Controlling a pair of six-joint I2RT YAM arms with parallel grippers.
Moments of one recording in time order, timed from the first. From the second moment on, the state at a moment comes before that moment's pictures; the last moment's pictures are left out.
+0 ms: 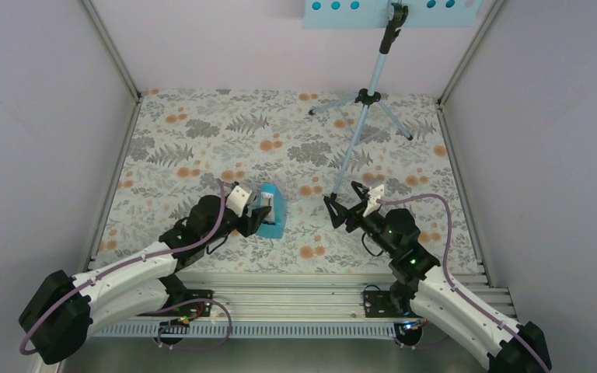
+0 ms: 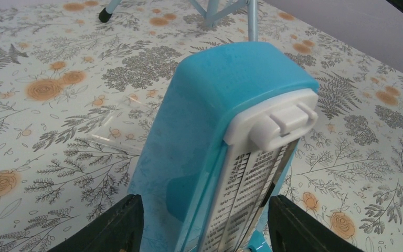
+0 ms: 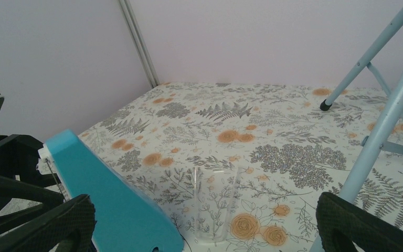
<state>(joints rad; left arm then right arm) -0.74 0.91 0.34 0.20 0.06 -0.16 0.63 0.58 0.22 0.29 -0.03 0.25</state>
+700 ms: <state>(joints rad) -0.76 0.97 0.38 0.21 0.05 -0.16 0.63 0.56 0.21 0.29 -0.02 0.25</state>
